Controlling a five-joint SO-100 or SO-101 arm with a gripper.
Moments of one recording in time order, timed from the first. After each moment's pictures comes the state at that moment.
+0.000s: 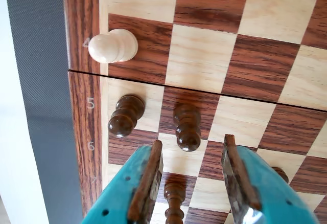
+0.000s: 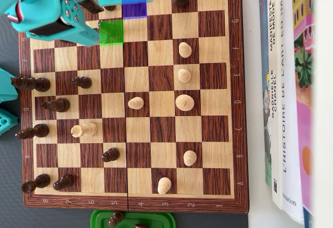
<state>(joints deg) -28.6 101.2 108.8 67.5 110.1</state>
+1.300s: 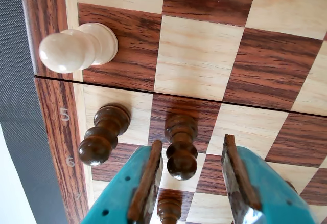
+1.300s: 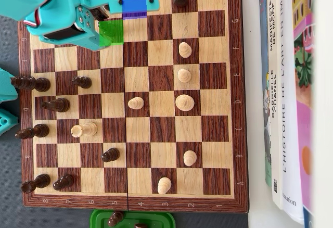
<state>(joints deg) -27.4 97.3 111.2 64.0 110.1</state>
